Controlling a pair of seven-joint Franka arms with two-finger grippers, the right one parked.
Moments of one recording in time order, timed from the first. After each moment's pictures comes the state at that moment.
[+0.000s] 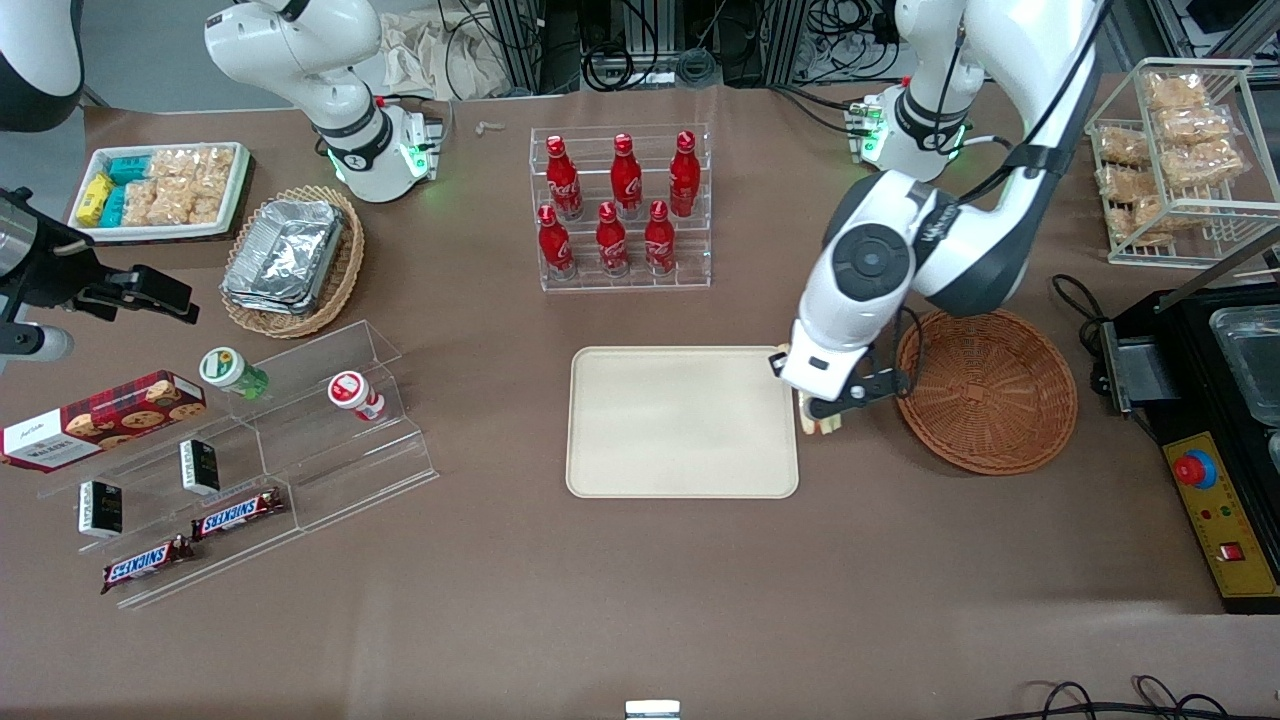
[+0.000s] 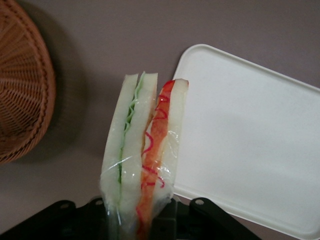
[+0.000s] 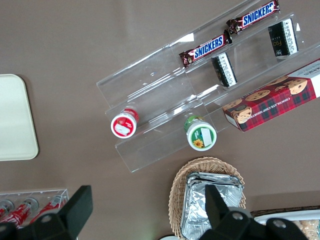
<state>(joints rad) -0.11 0.30 -0.41 -1.82 0.09 1.99 -0.93</state>
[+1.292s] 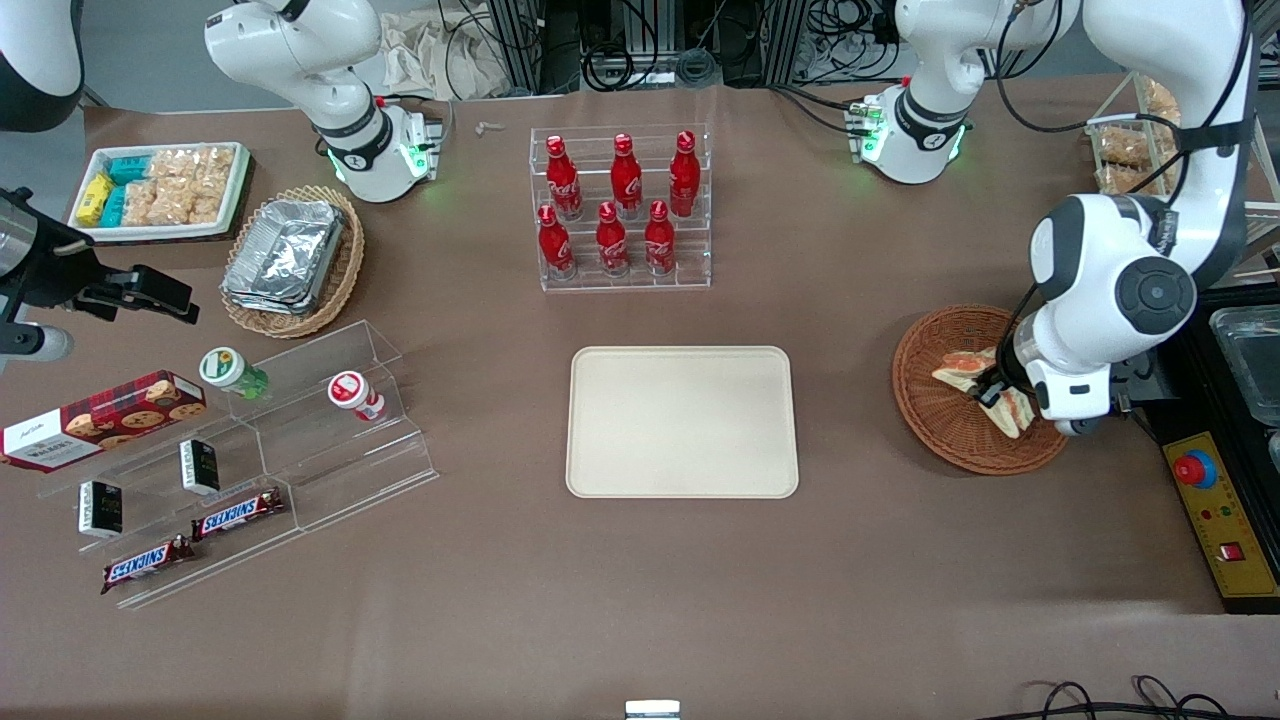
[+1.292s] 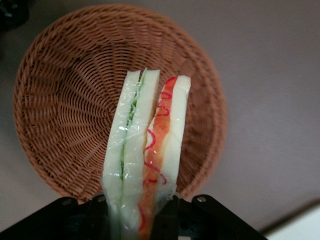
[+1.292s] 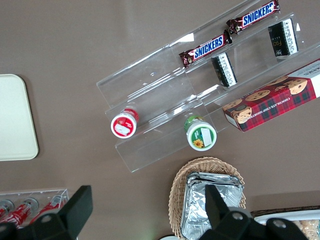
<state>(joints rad) -0.10 0.16 0.05 -2.15 0.02 2.20 -0.93</state>
